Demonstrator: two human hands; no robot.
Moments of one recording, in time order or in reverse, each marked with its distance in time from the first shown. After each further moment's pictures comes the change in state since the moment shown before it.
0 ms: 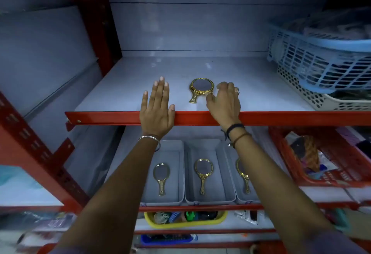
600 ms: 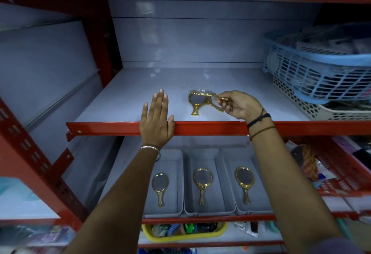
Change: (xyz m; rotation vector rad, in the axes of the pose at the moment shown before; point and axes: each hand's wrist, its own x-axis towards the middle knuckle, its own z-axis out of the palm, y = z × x) left_hand 0.002 0.002 -0.004 0.032 -0.048 -0.030; right_hand 0.048 0.017 -0.047 0.992 -0.640 0.608
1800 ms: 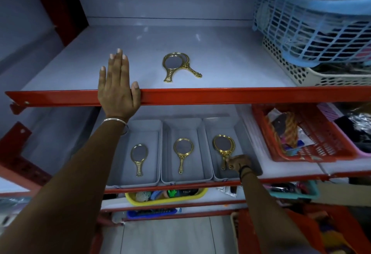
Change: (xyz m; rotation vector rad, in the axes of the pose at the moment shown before) left_hand -0.003 0.002 0.014 0.047 0.103 -0.041; right_hand 0.015 0.306 -0.142 -0.593 0.398 0.490
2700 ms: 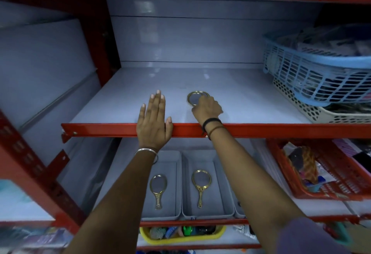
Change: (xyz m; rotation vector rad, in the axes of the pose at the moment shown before) left_hand 0.004 -0.004 -0.011 -0.067 -0.109 0.028; right_hand -0.175 -0.307 0.010 -0.344 0.364 -0.637
